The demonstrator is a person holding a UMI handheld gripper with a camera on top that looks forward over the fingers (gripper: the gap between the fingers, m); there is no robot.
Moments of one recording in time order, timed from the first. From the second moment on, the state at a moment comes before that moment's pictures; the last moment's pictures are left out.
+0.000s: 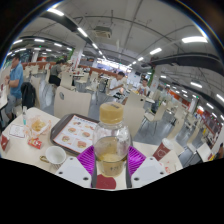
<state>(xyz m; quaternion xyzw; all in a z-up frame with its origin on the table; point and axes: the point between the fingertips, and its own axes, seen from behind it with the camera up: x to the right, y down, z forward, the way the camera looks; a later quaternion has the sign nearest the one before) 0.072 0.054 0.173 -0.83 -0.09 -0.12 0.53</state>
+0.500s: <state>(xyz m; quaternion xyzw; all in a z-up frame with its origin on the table) 0.103 0.043 0.043 -0.87 0.00 -0.01 0.50</state>
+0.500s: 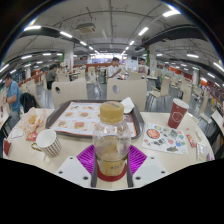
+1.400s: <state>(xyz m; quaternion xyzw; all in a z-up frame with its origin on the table) 0.062 -0.134 0.151 -0.91 0.03 -0.04 0.41</state>
